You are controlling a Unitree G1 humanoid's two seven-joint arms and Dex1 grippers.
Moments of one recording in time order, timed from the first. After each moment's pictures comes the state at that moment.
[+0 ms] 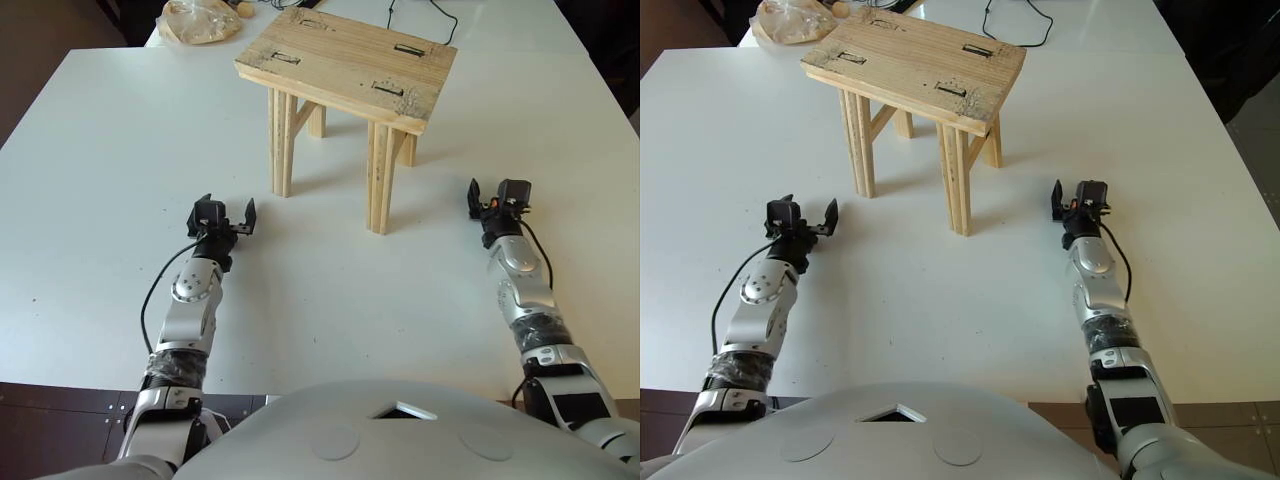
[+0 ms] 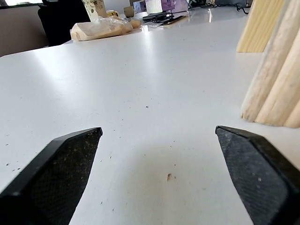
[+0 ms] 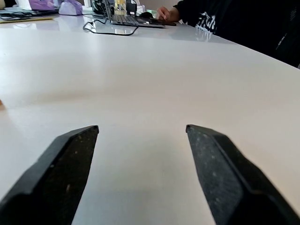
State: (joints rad) left arm 0.03 0.29 0.03 0.25 -0.18 -0.13 -0.09; right arm -0.17 -0.32 0.06 0.53 0.27 -0.21 -0.05
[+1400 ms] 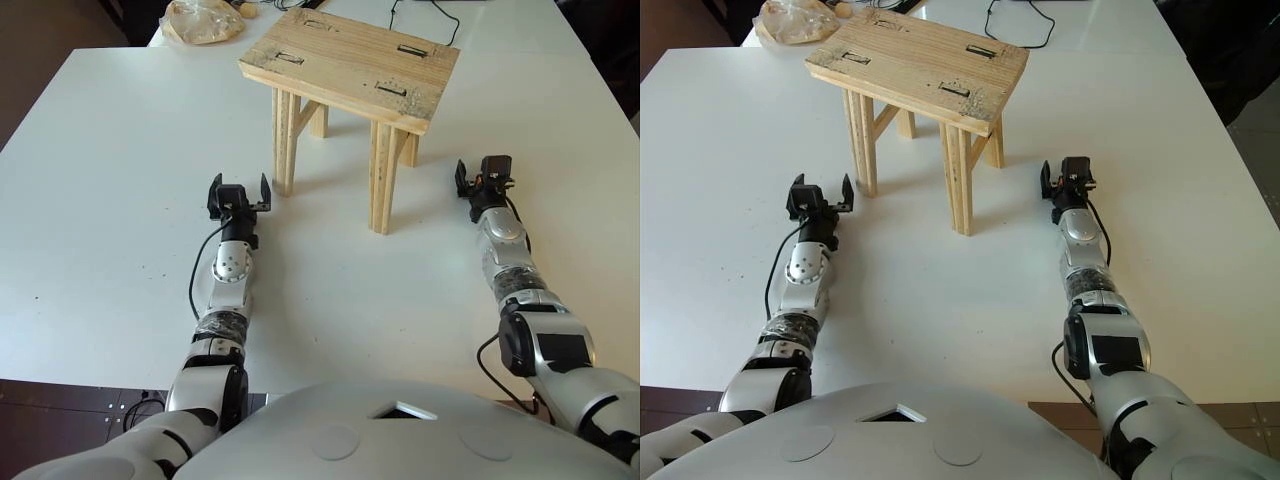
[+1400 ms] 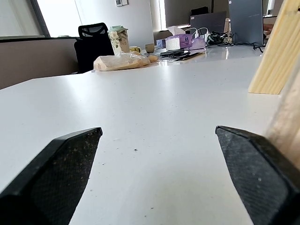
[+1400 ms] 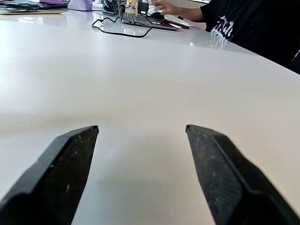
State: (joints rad) left arm -0.21 0.12 0.08 0.69 0.00 -0.50 0.04; right arm -0.49 -0.25 -0.10 1.03 0.07 -0.33 0.02
